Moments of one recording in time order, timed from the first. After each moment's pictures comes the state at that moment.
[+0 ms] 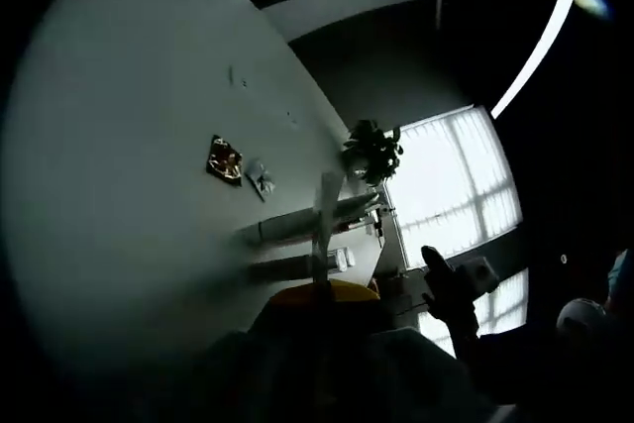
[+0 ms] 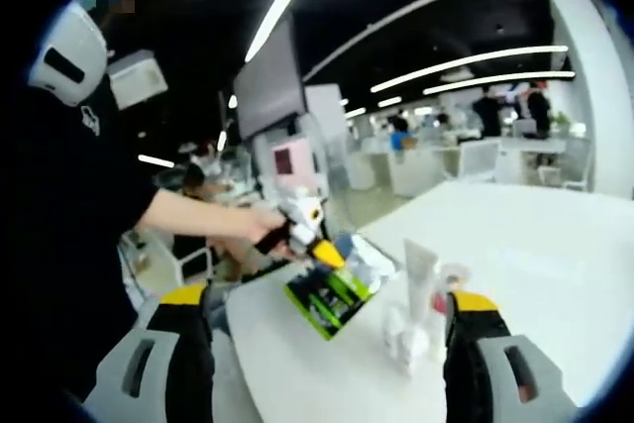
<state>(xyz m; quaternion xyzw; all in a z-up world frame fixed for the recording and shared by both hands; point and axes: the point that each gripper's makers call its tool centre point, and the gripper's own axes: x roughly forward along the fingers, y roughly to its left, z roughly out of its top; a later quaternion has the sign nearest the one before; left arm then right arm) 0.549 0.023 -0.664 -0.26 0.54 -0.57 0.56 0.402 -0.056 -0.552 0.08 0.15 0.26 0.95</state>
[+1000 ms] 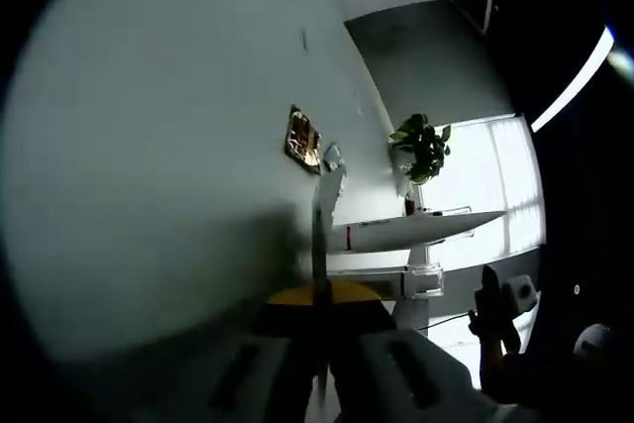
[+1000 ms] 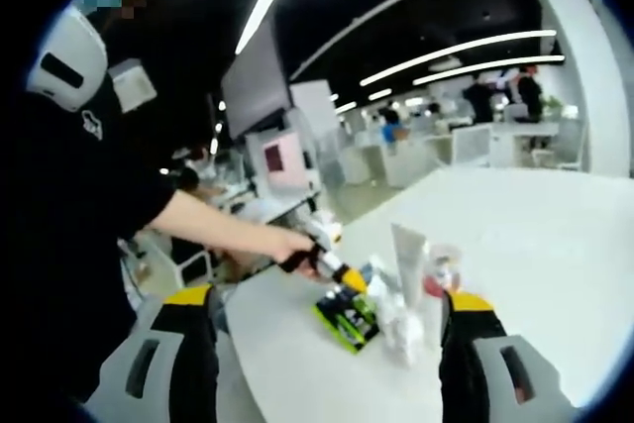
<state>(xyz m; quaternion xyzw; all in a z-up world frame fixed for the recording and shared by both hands) 0.568 -0.002 -0.754 -0.24 0.61 -0.51 0.56 0.404 -0.068 -0.570 0.11 0.17 0.25 0.95</state>
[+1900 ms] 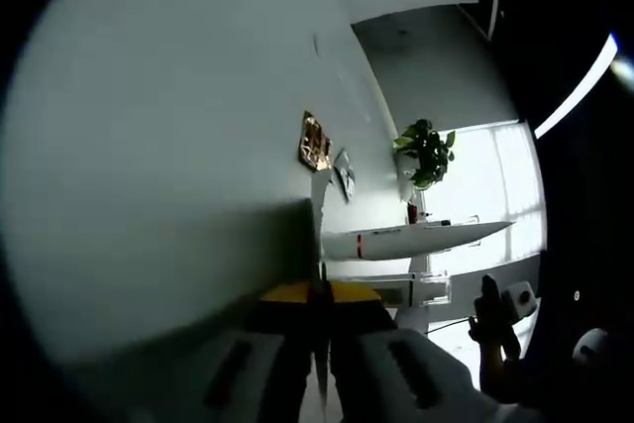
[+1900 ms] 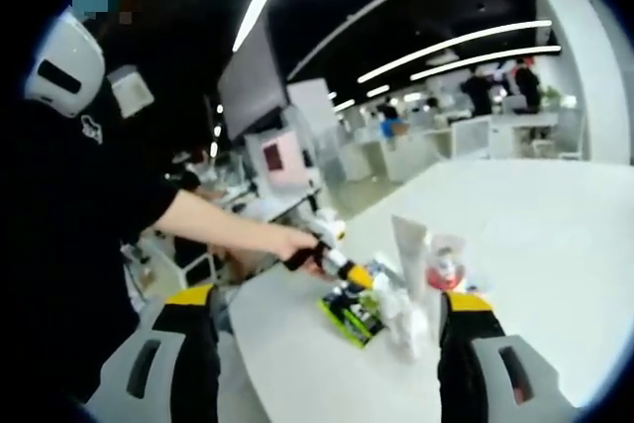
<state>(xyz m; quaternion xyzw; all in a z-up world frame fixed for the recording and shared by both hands) 0.576 -0.001 -0.759 -0.25 0.60 -0.50 0.57 0.405 -0.067 -0.576 0.12 0.18 0.26 0.94</state>
